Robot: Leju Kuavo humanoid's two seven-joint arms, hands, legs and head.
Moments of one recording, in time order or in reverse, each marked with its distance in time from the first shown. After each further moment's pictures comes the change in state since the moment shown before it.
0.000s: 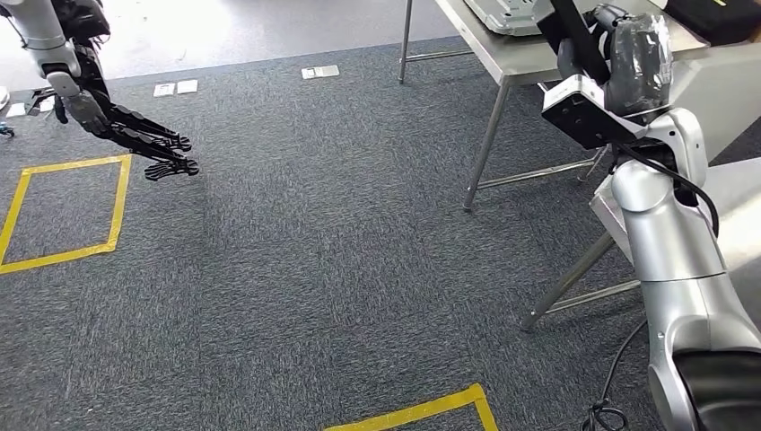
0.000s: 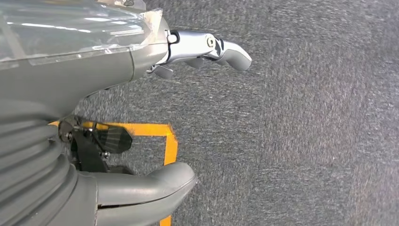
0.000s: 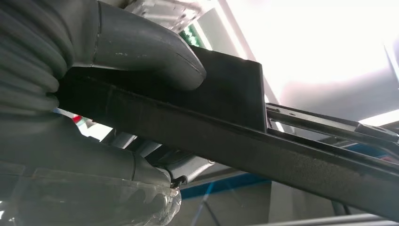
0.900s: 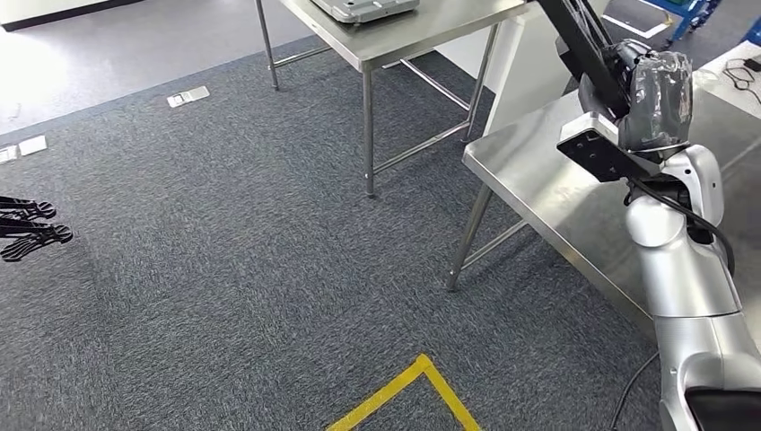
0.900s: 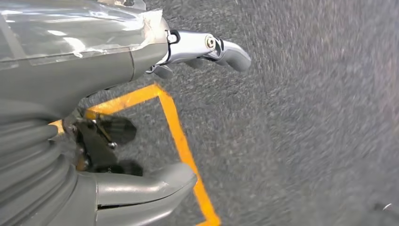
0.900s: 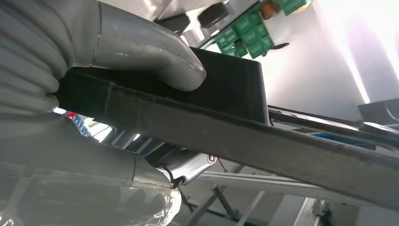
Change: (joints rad) left arm 0.005 0.006 -0.014 0.001 -0.044 -0.006 0.020; right arm 0.178 -0.024 -0.099 -0.114 0.042 -0.027 0.025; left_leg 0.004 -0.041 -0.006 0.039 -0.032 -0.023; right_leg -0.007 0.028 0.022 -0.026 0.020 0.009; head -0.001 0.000
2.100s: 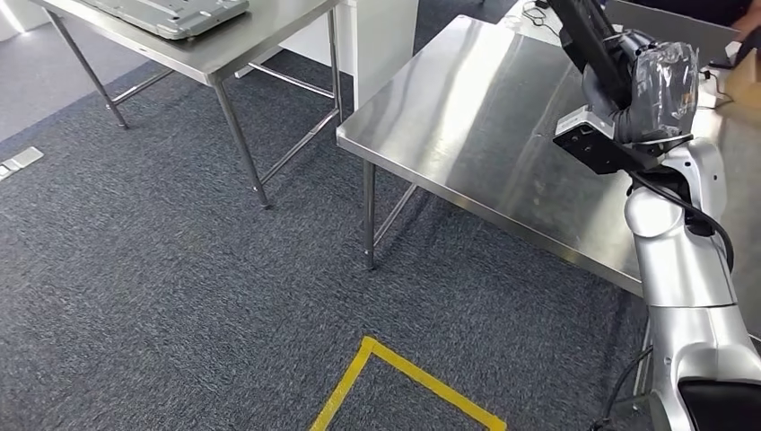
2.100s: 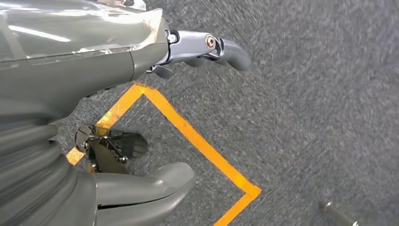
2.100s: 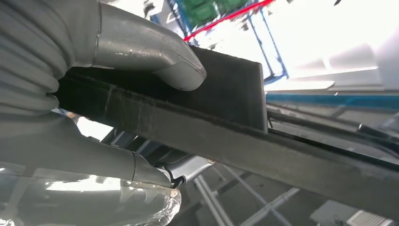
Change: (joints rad) left arm 0.018 0.002 -0.002 0.008 -0.023 -0.001 -0.004; right arm -0.063 0.039 -0.018 0.054 0.087 -0.003 -0.035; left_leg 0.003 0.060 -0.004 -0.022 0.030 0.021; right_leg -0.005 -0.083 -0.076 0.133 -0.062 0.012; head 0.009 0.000
